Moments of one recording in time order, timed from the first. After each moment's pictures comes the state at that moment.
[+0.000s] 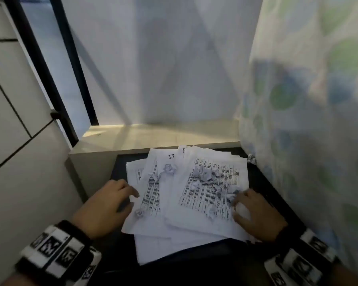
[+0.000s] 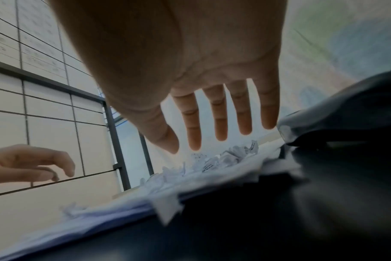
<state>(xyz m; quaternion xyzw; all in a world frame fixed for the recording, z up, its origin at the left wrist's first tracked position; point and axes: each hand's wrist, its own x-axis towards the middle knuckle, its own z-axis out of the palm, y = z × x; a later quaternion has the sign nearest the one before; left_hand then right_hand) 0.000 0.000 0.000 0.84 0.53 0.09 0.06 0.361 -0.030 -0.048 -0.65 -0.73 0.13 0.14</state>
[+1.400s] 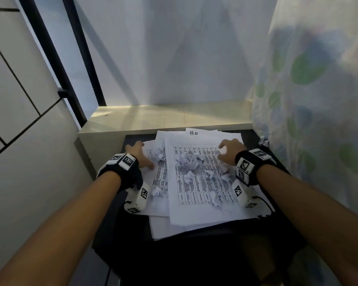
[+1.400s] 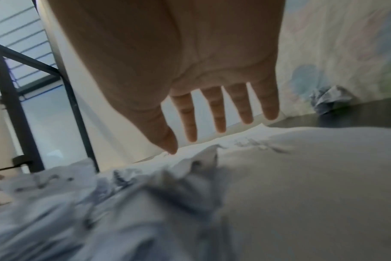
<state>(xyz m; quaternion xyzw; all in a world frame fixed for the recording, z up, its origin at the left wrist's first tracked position) 0.031 0.118 -0.035 0.59 0.77 0.06 0.25 0.319 0.106 -0.037 -0.74 -0.65 0.16 0.05</state>
